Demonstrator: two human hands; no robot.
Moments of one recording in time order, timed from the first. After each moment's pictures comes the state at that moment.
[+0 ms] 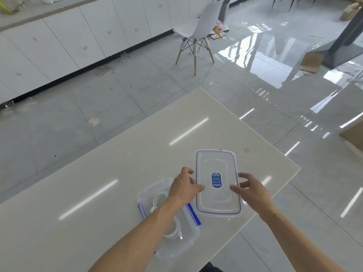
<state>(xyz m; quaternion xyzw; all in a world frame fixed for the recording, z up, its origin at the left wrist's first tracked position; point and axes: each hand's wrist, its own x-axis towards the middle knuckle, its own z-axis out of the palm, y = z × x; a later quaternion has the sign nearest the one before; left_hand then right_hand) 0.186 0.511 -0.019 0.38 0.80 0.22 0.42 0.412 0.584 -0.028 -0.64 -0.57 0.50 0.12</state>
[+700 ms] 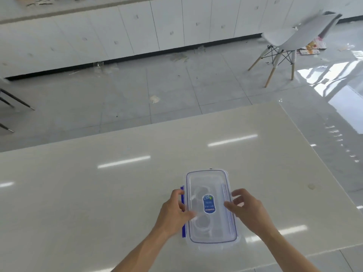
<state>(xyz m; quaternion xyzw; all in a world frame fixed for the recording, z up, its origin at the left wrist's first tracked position) 0.137 0.339 -0.022 0.17 0.85 0.34 0.37 0.298 0.534 -0.014 -0.45 -0.76 0.46 -0.05</state>
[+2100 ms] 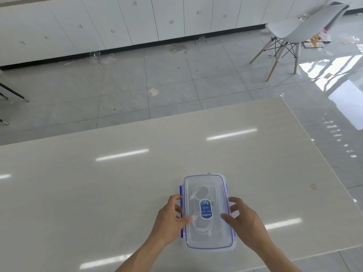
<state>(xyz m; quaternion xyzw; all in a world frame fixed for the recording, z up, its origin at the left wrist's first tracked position) 0.141 0.327 -0.038 0.16 0.84 0.33 0.40 0.301 0.509 -0.019 -0.42 -0.80 0.42 -0.10</state>
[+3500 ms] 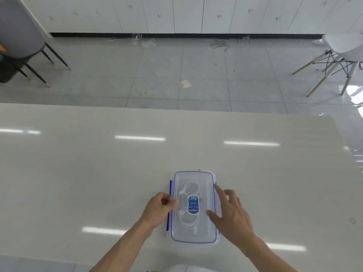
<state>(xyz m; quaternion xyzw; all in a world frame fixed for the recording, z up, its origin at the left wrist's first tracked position) 0.095 0.234 -0.036 -0.06 0.82 0.43 0.39 0.220 0.440 -0.029 -0.23 -0.93 0.25 -0.12</state>
